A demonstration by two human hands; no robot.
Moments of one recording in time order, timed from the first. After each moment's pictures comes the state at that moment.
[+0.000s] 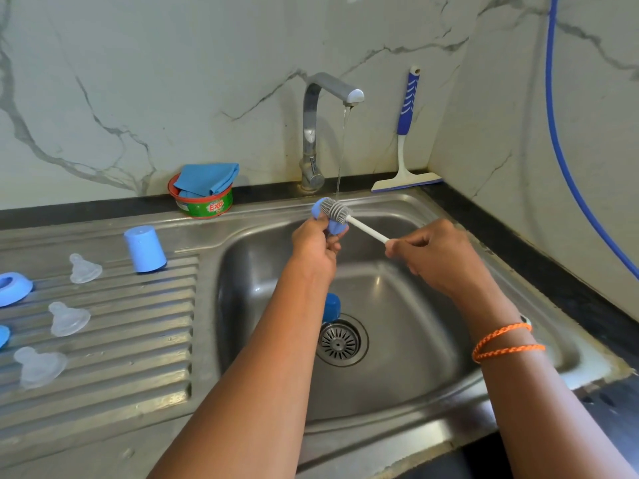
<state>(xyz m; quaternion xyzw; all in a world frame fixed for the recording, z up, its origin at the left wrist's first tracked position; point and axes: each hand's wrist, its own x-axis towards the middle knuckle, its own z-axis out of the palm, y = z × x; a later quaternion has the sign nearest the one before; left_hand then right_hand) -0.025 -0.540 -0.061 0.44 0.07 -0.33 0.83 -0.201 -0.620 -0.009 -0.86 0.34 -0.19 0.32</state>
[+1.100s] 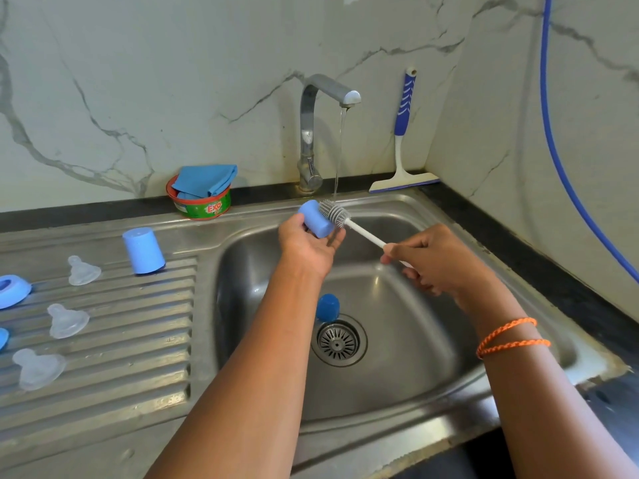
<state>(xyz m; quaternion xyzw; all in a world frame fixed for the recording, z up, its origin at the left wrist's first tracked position) -0.021 -0.531 -0.057 0.33 0.10 -0.37 0.86 -0.204 -0.626 -0.013 -0.81 0.33 -0.12 0.47</state>
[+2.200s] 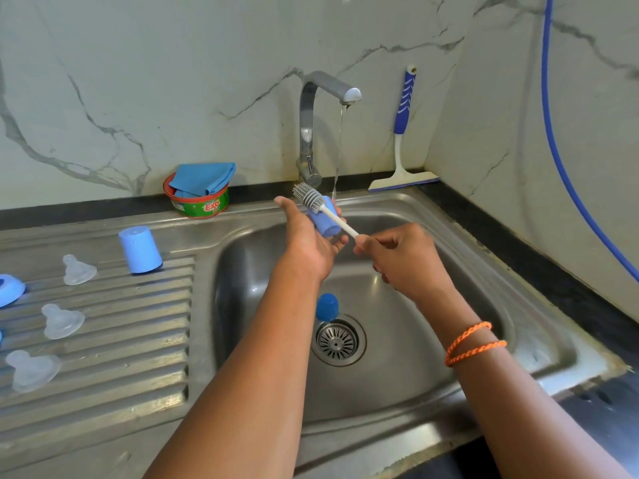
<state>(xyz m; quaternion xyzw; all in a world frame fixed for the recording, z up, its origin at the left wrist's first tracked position) -0.023 -0.532 -0.049 0.38 0.02 -0.40 0.83 -0.174 -0.599 -0.032 -0.83 0.30 -0.23 0.41</state>
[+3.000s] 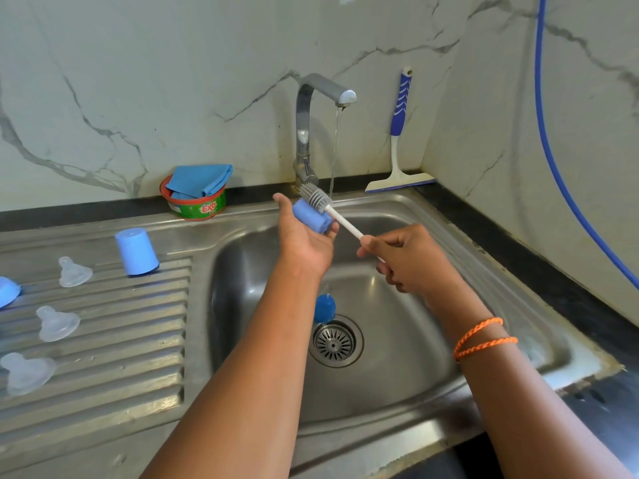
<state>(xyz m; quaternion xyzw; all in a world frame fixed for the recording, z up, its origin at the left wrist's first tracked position) -0.028 -0.533 -0.043 0.30 0.05 -0.36 0.88 -0.182 -0.609 -0.026 -0.80 0.31 -0.18 0.49</state>
